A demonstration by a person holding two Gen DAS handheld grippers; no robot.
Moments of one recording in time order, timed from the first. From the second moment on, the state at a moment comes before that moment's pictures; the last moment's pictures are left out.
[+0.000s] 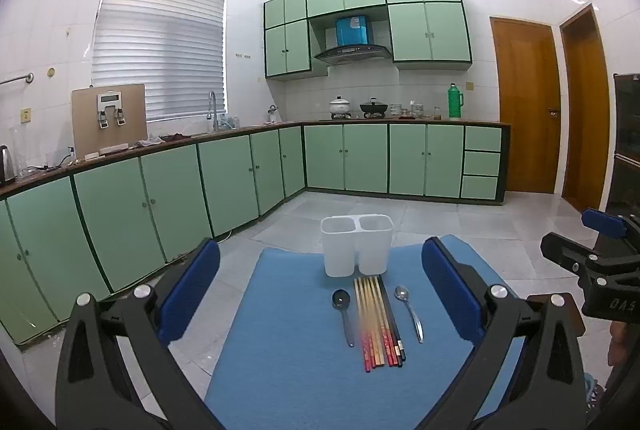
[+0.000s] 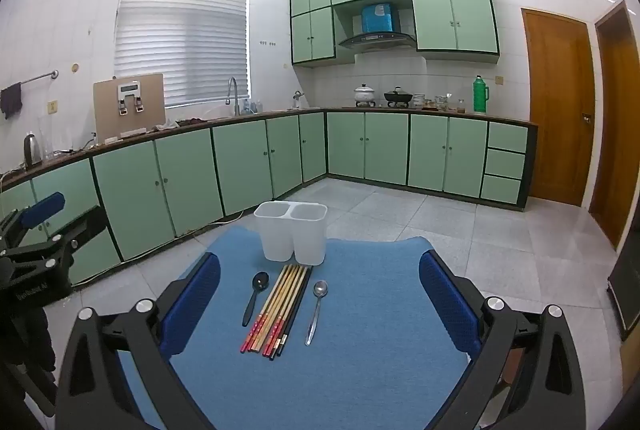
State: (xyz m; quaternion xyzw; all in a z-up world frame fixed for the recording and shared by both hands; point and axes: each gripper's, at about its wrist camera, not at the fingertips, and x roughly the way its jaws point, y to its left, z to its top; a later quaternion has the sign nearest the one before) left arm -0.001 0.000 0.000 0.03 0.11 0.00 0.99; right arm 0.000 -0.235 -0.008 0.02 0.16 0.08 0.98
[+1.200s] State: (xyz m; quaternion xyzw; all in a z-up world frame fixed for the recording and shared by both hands) left arm 0.005 0.007 -0.005 0.03 0.12 0.00 0.99; right arm 0.000 -0.236 -0.008 0.03 0.16 0.08 0.98
